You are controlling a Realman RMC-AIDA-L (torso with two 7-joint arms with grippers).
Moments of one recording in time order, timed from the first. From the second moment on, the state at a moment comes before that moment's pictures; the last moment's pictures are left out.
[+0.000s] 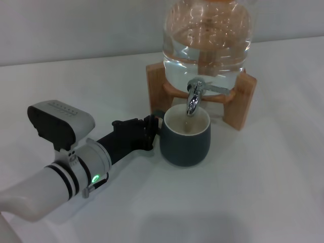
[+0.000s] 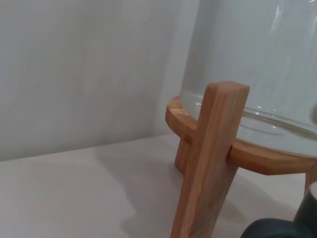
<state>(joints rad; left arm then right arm) -0.78 -2.10 -0.14 -0.34 -0.96 -0.72 2.58 0.22 2.01 0.58 -0.09 1.40 1.43 -2.61</state>
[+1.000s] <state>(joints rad) -0.80 -2.10 -0.17 -0.35 -0.89 -0.67 2.58 0.22 2.01 0.59 -0.09 1.40 1.43 -2.62</state>
